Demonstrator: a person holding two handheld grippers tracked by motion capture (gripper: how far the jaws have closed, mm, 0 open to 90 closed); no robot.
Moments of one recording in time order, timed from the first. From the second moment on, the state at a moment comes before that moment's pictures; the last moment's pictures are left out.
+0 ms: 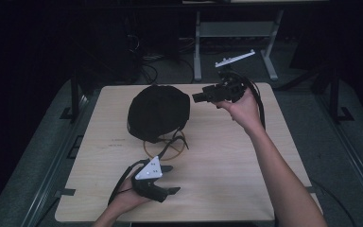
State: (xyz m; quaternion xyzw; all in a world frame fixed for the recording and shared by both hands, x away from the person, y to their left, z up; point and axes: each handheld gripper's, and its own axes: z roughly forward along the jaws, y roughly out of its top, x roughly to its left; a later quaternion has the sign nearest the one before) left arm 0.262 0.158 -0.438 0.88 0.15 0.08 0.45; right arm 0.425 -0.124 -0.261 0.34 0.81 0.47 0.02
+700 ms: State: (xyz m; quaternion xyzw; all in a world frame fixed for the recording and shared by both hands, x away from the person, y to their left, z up) left arm 0.263 0.159 -0.438 0.87 0.15 0.09 0.45; right arm 0.418 -0.155 -0.286 0.37 0.81 0.46 0.01
